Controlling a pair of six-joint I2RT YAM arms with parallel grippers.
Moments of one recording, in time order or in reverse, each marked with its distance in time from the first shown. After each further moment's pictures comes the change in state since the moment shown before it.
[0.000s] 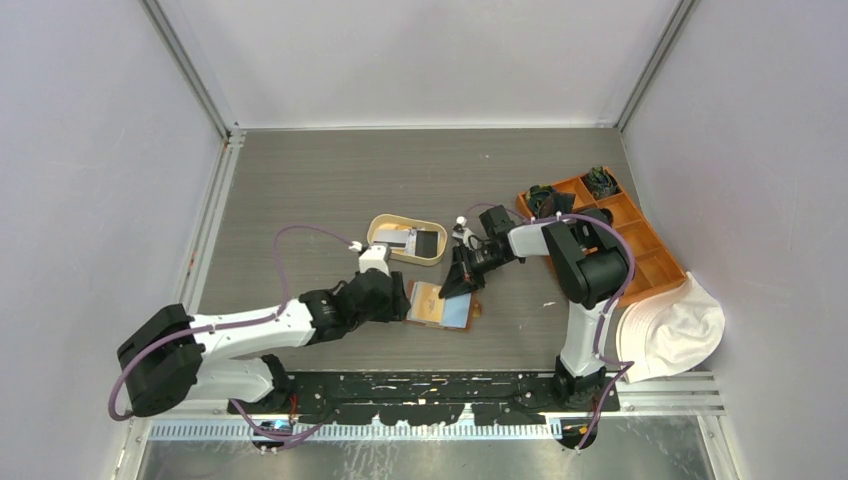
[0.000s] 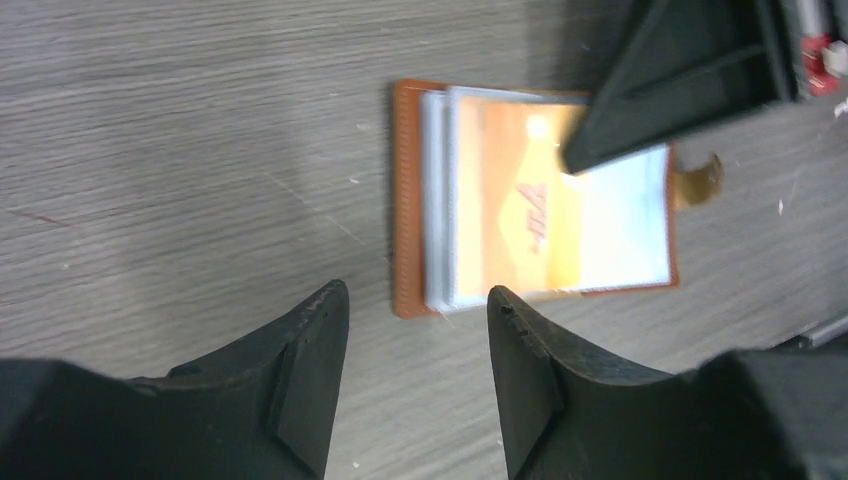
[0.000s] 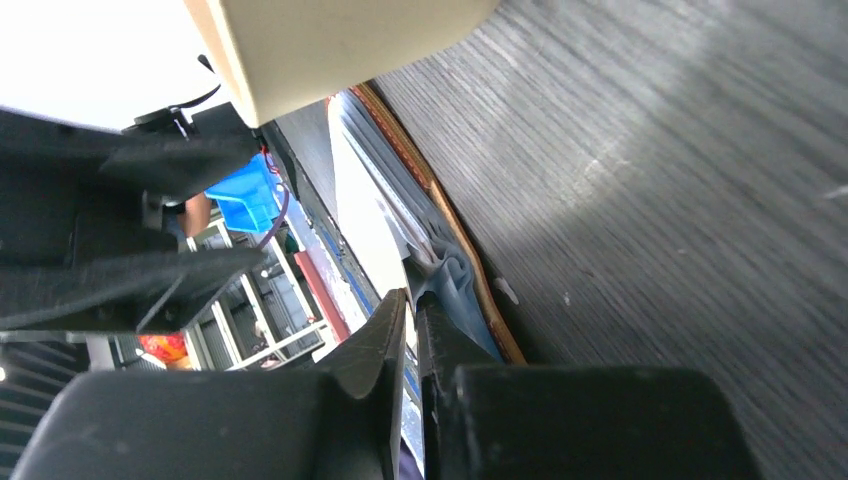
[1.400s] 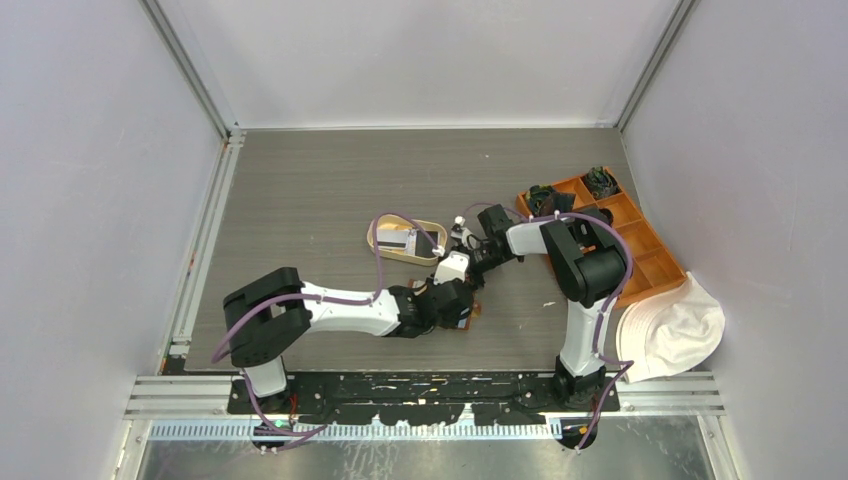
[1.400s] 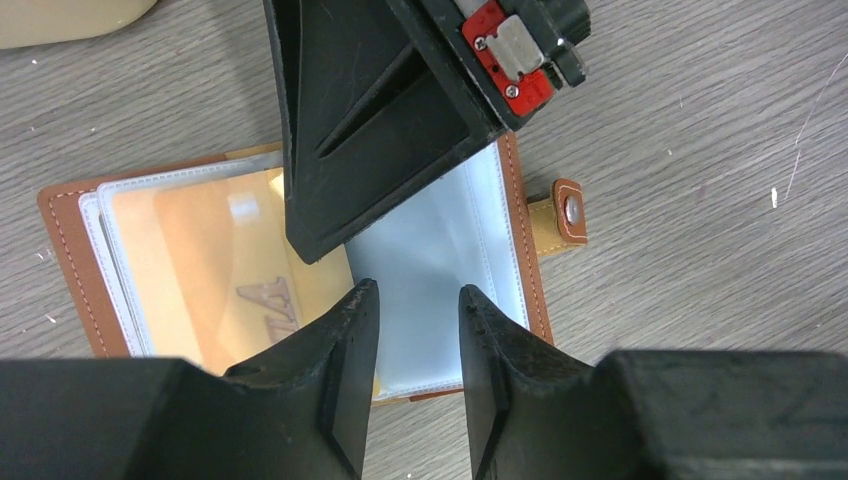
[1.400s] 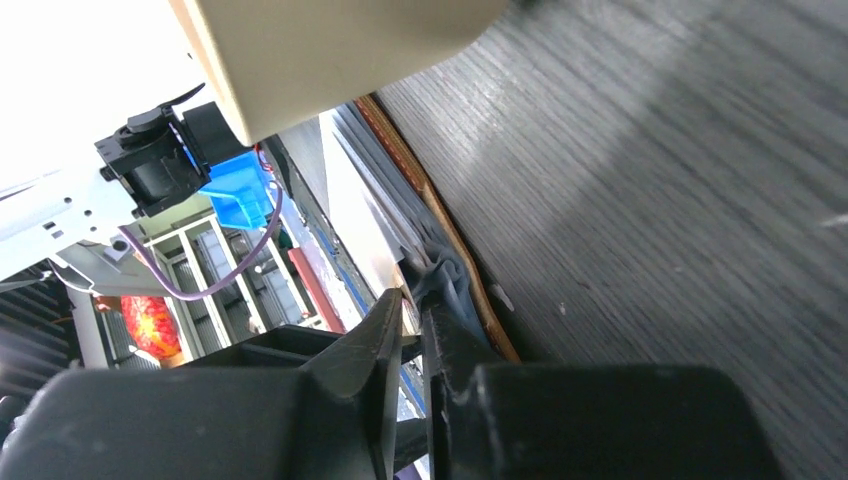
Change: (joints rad) left arm -0.250 0.541 0.468 -0.054 -0.156 0.101; right arm 0.000 0.018 0.025 -0.034 0.005 -0.024
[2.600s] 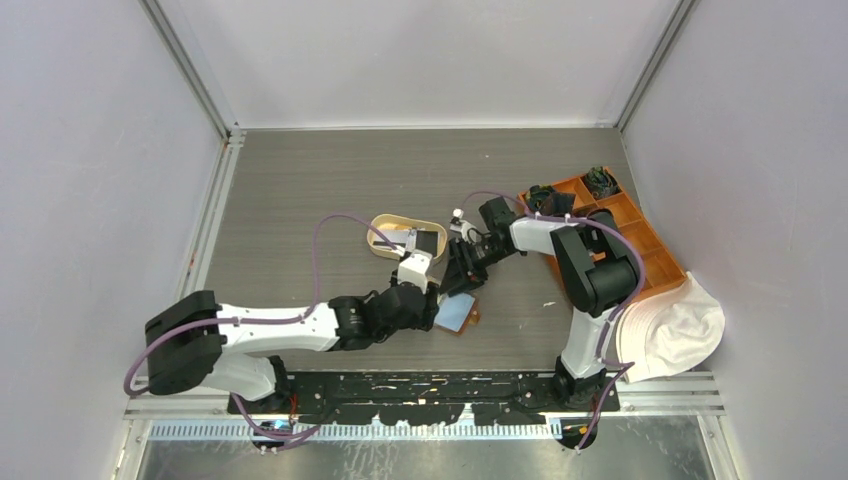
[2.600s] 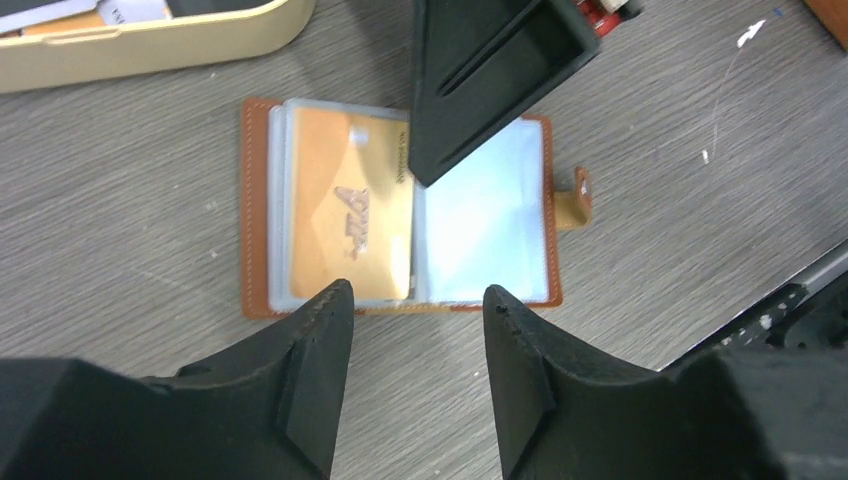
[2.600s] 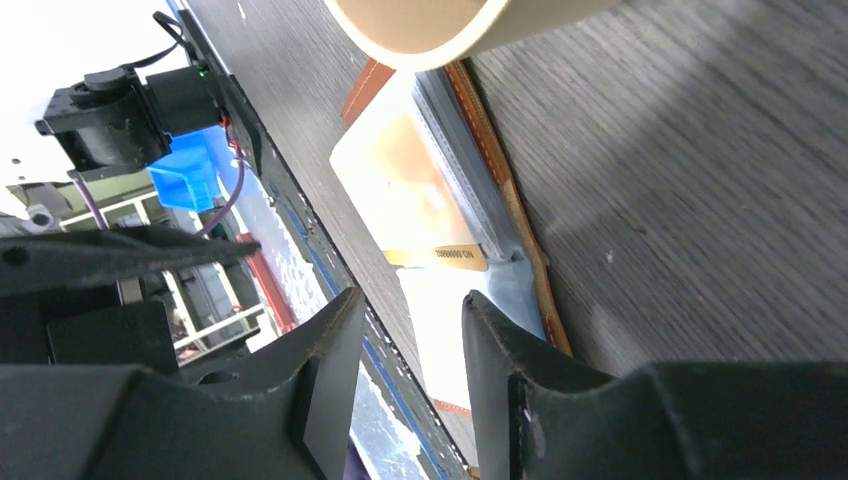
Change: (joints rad) left arm 0.008 -0.371 -0.261 0.090 -0.024 0.090; right arm 0.002 -0.075 0.038 -0.130 0.046 -0.145
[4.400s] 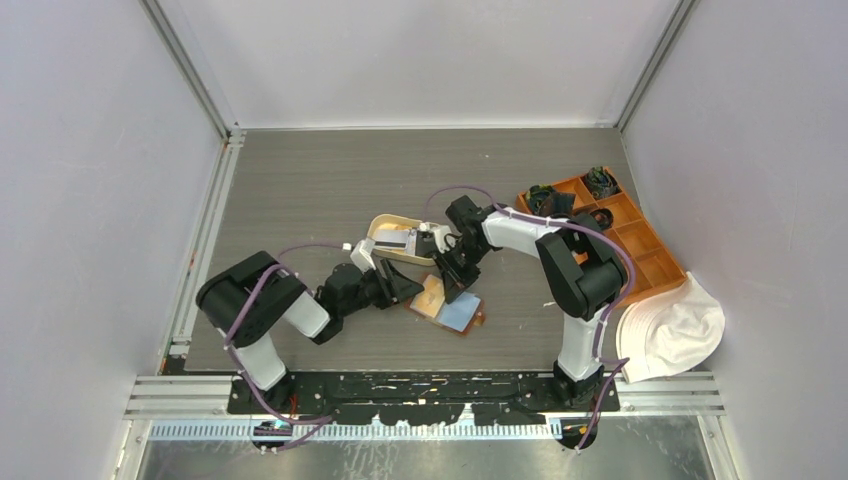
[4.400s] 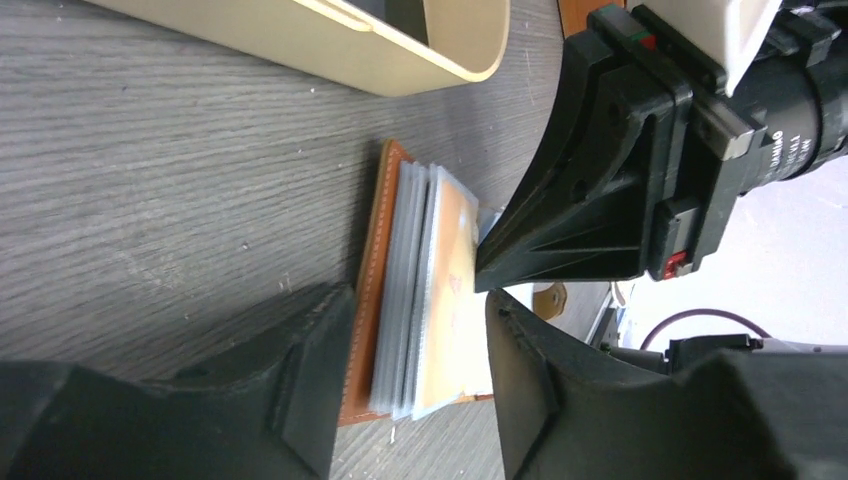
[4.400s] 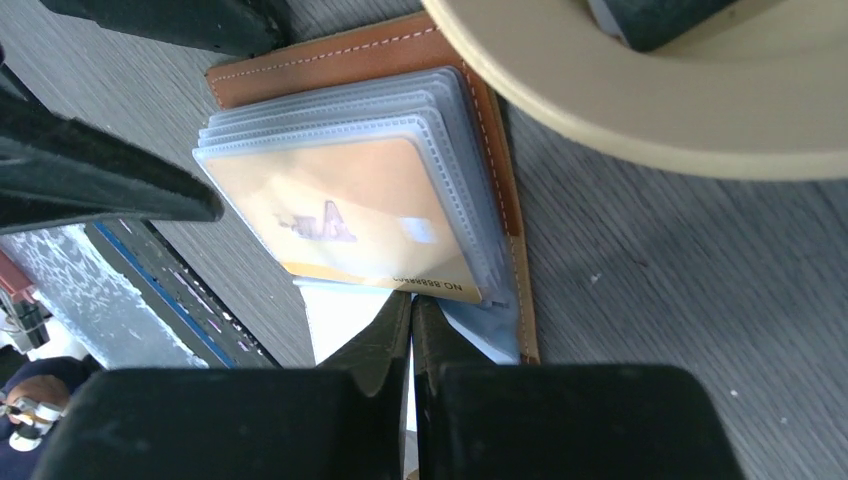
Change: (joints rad) left arm 0.503 0.313 -0.437 1.075 0.661 -0.384; right arm 0.190 0.019 0.182 -0.282 0.398 -0.333
